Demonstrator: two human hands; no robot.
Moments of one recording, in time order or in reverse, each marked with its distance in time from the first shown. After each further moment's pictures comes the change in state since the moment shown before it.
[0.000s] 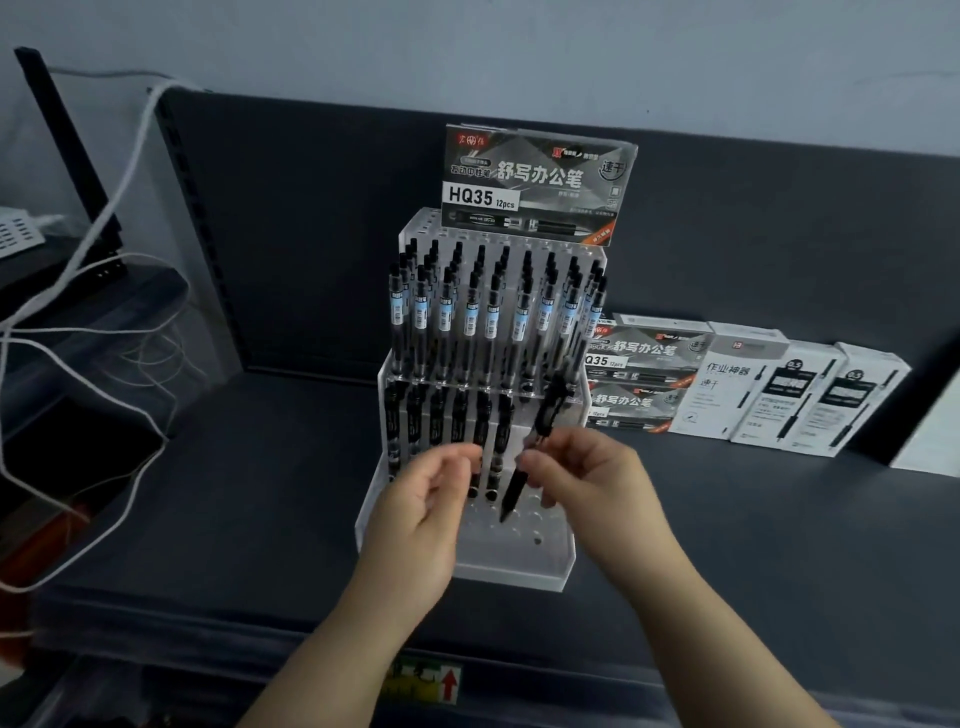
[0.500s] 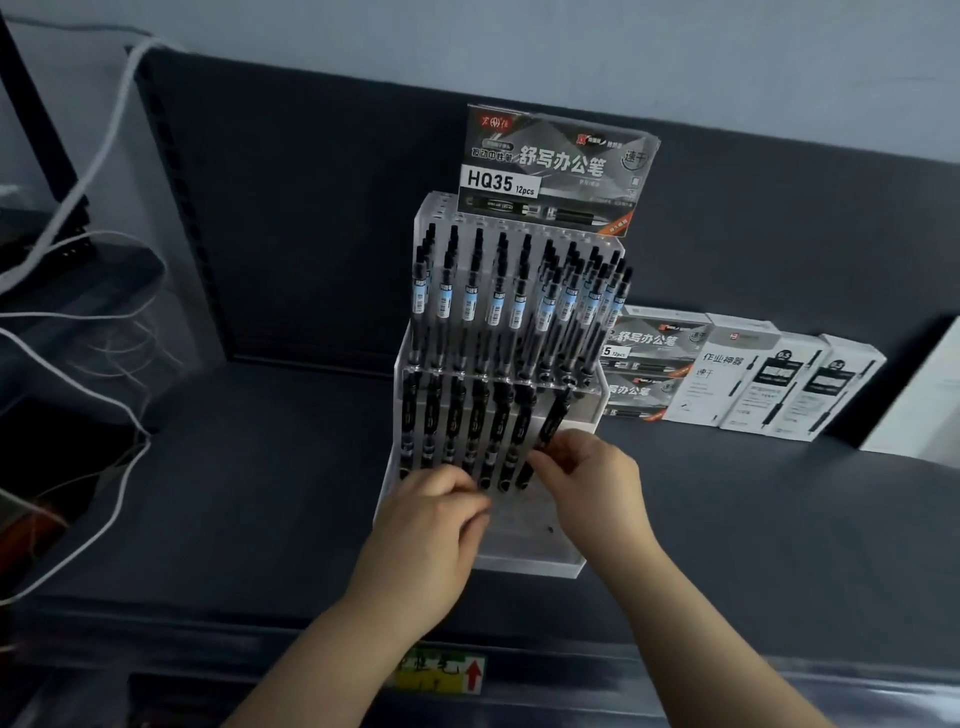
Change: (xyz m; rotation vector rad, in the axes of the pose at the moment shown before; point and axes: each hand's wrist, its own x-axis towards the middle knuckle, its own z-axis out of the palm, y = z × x) left_hand 0.008 -0.045 -0.019 0.730 -0.176 0.404; right_hand 0.015 0.029 0.024 -0.588 0.235 -0.020
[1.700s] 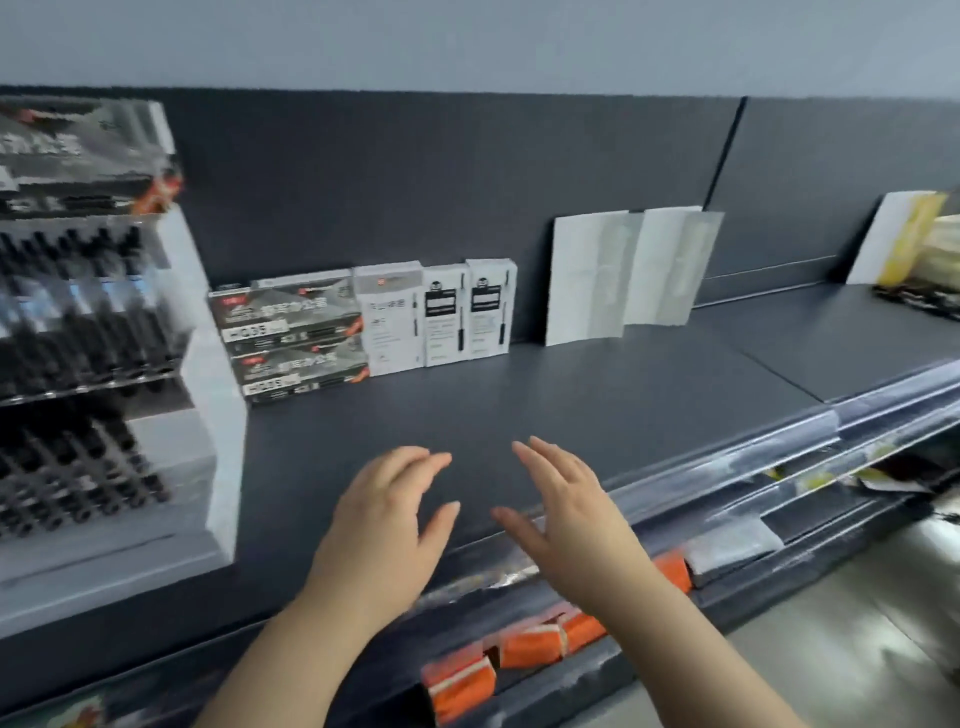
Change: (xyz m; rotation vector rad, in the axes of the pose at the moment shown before) left_hand 0.015 0.222 0.104 -0.106 -0.264 0.137; right_hand -0.119 0.180 -0.198 -0.309 -0.075 0.102
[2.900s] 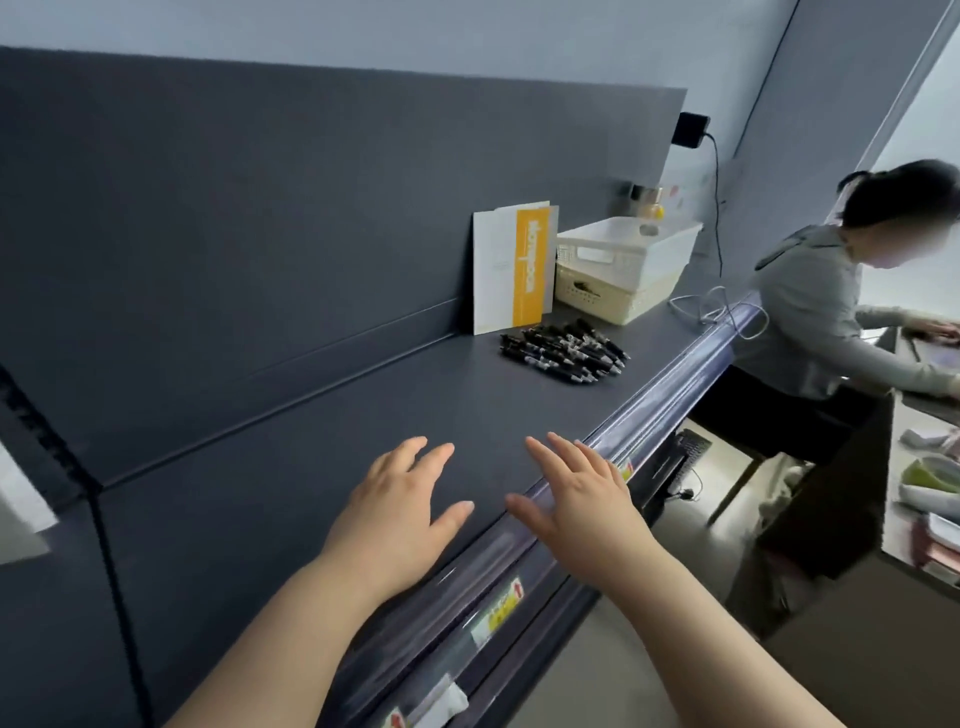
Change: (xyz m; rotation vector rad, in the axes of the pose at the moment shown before) left_hand 0.423 0.524 0.444 0.003 -0.458 0.232; right_hand 0.093 0.691 -0.335 -0.236 0.036 0.508
